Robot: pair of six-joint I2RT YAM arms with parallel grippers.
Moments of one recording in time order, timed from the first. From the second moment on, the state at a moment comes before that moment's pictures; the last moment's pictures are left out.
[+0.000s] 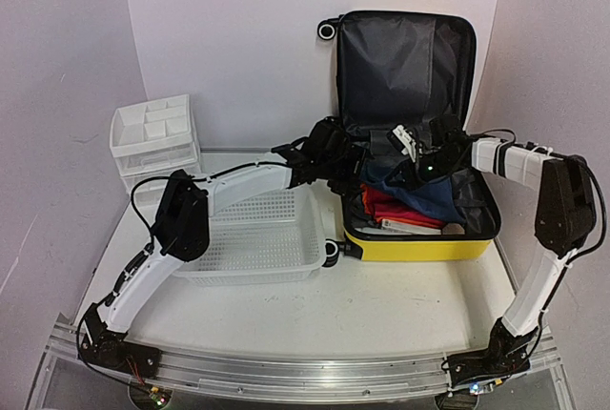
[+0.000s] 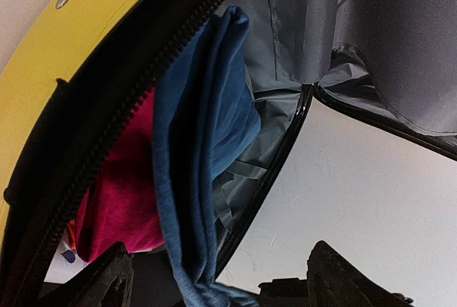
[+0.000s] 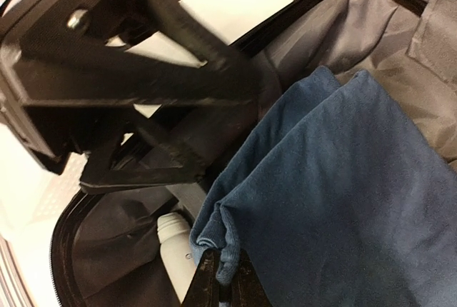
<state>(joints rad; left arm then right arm) -0.87 2.61 2.47 -0.31 0.19 -1.78 0.25 1.78 1.35 -0.45 -0.57 -0.28</state>
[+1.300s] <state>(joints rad) -0.92 2.70 2.58 -0.39 0.08 -1.66 0.32 1.61 1.16 -0.38 -0.62 -0.33</state>
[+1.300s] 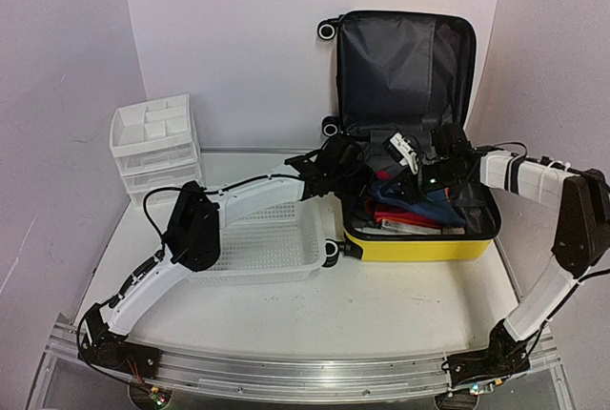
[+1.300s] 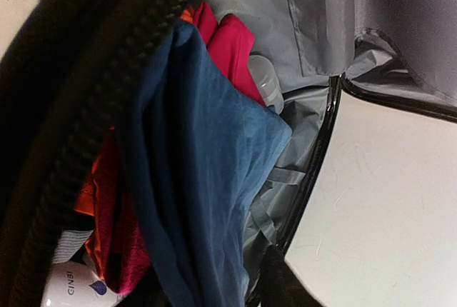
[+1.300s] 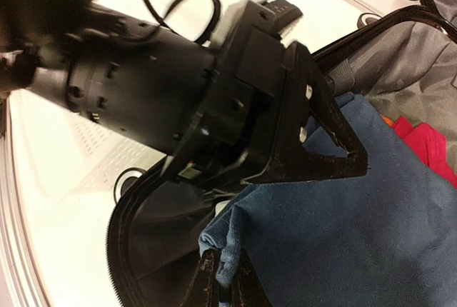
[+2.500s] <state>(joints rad) -0.97 2.48 2.29 -0.25 -0.07 -0.82 0.28 1.22 1.12 -0.71 -0.17 0.10</state>
